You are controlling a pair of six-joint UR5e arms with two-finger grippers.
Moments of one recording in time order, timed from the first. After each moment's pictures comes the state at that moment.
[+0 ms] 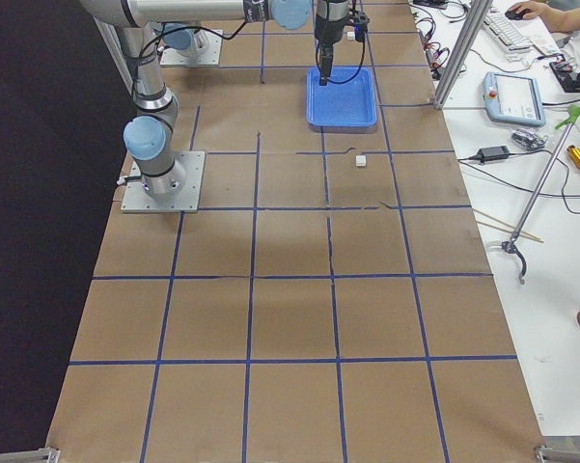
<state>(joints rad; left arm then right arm) -1.57 -1.58 -1.54 -1.57 1.60 -0.05 1.56 -1.48 1.46 -1.52 -1.58 0.05</state>
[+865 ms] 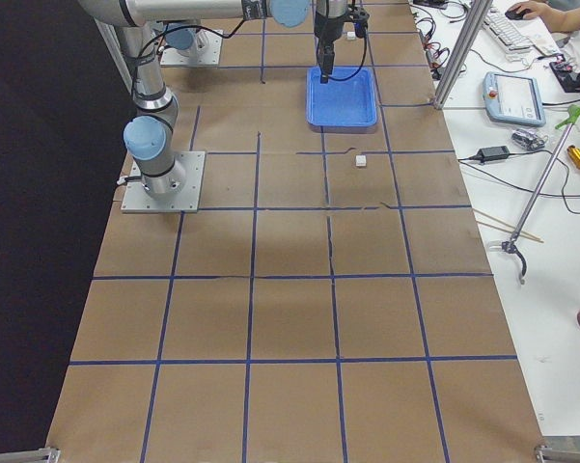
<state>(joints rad) -1.47 -1.66 -1.56 -1.53 1.61 0.07 1.56 -1.49 1.45 -1.51 -1.58 -0.09</state>
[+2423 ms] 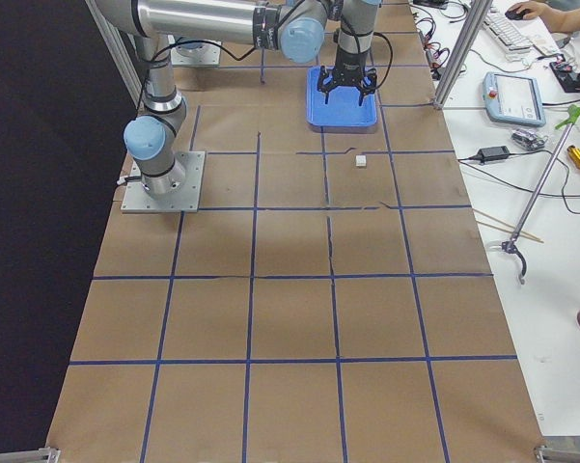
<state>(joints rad) -1.33 -2.26 -1.42 -1.02 1.61 0.23 1.37 -1.35 1.36 -1.57 -1.55 -1.77</state>
